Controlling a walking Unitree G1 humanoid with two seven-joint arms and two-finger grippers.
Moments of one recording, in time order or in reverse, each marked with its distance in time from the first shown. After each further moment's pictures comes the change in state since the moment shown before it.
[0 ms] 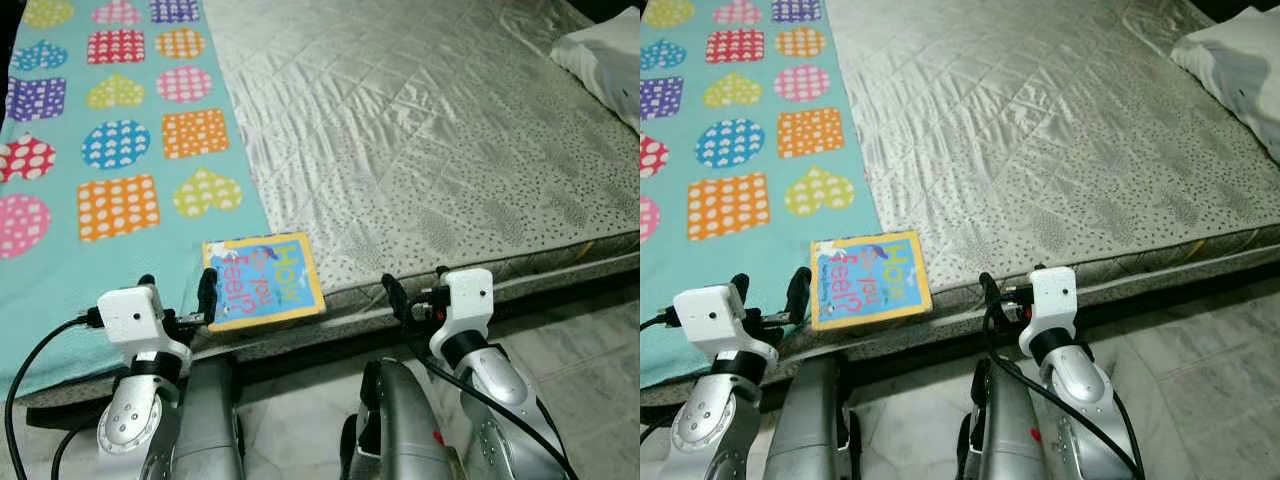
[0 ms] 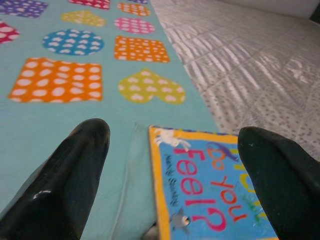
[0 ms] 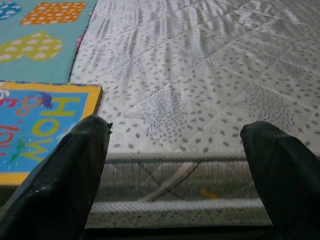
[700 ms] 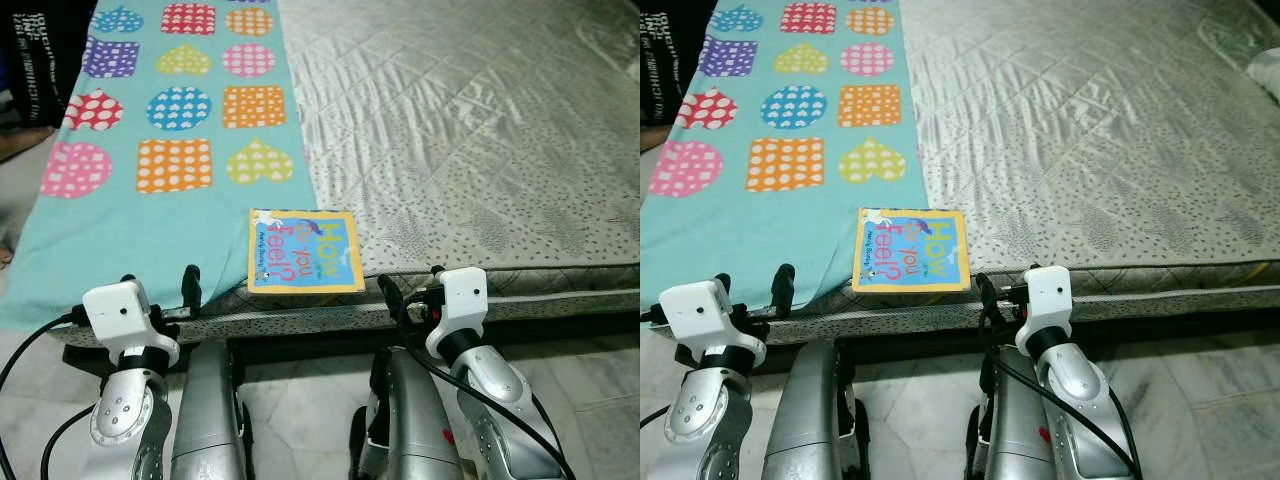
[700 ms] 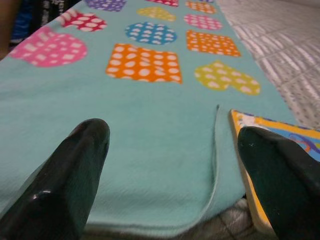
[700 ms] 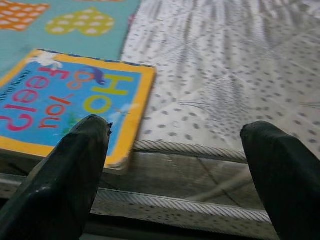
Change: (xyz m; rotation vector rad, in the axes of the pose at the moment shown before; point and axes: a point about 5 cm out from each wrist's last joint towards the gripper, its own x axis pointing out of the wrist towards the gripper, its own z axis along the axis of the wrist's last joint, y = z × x) left arm 0.010 0.012 0.004 0.026 -0.009 0.070; right arm 0.003 0.001 0.000 -0.015 0.012 0.008
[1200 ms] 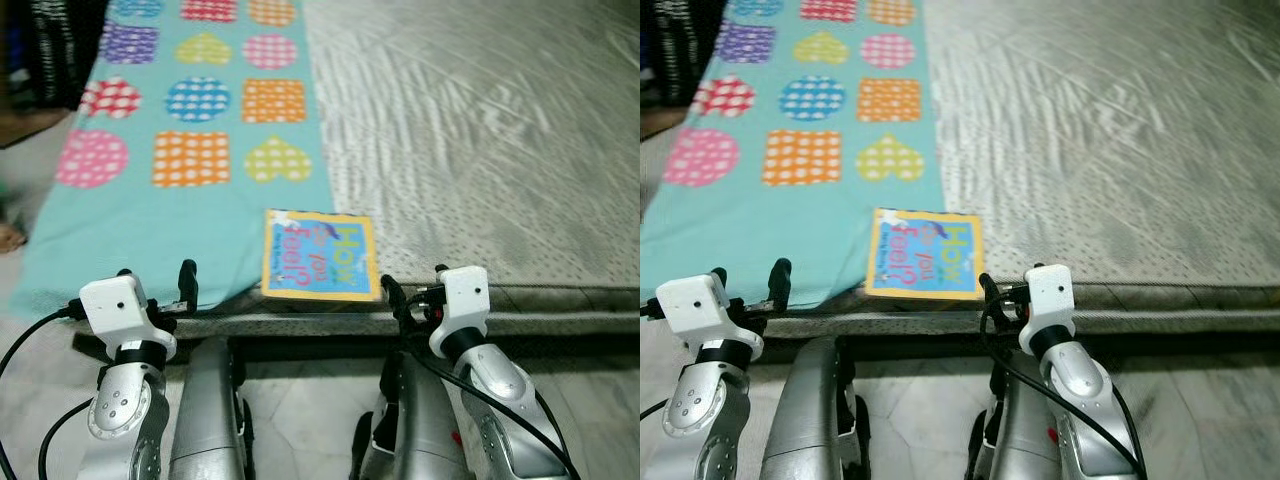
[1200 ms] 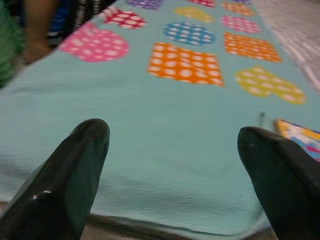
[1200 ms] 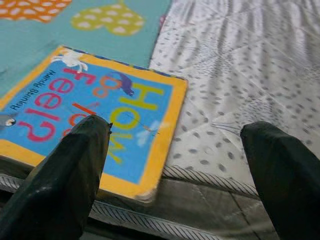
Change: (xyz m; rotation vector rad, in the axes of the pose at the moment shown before) left arm 0.001 0.003 0.000 0.002 -0.003 0.019; right arm 0.002 -0.002 0.002 -0.035 0.006 0.000
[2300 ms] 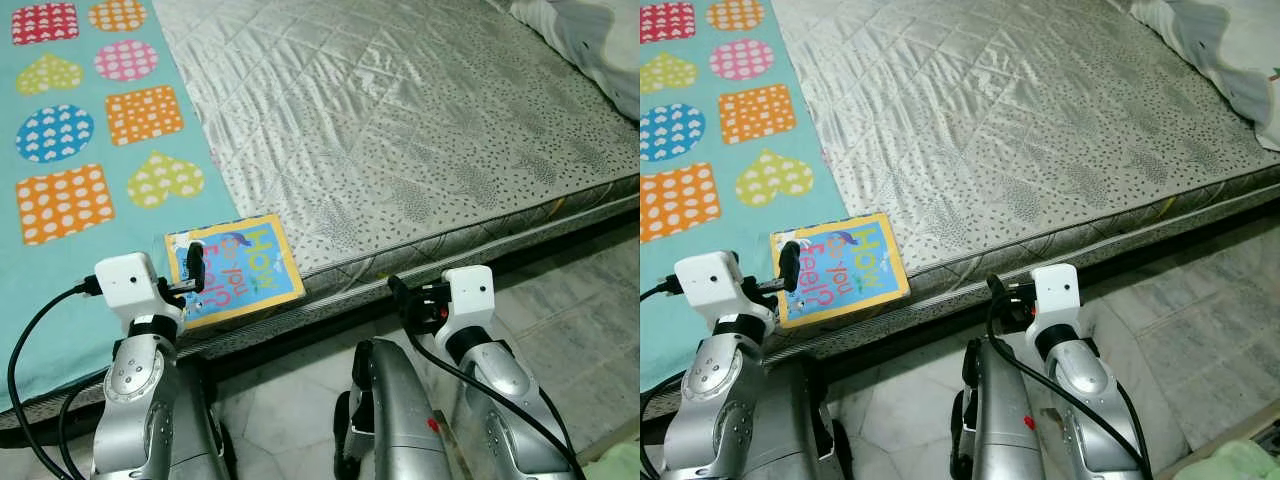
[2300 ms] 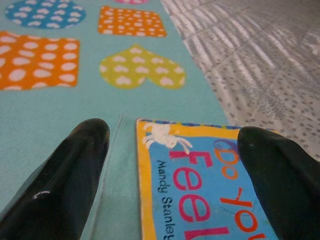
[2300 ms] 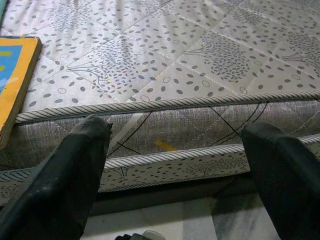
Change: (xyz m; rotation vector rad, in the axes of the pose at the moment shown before) left arm 0.028 -0.008 -0.005 -0.031 0.023 0.009; right arm -0.001 -0.009 -0.005 0.005 0.046 -0.041
